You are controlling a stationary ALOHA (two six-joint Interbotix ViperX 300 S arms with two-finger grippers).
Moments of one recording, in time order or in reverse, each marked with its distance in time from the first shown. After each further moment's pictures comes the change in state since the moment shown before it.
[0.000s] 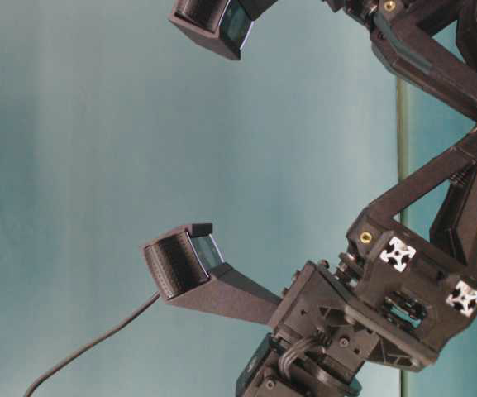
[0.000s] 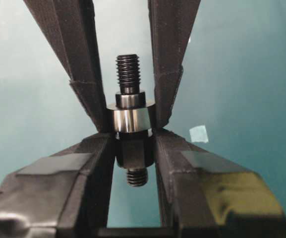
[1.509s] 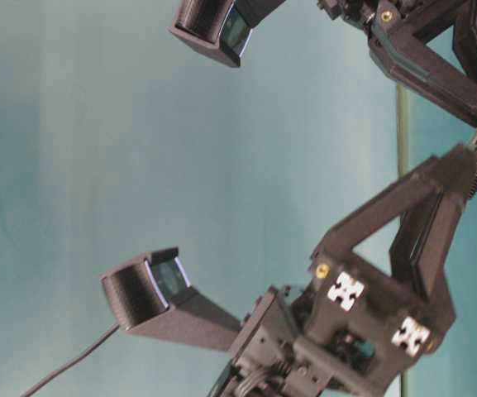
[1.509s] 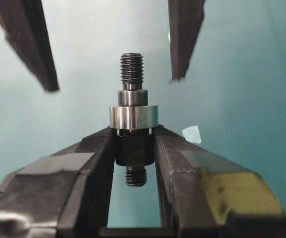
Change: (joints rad) left arm 0.002 -0.100 0.048 0.000 0.054 0.011; right arm -0.006 -0.002 -0.009 0.002 0.023 -0.002
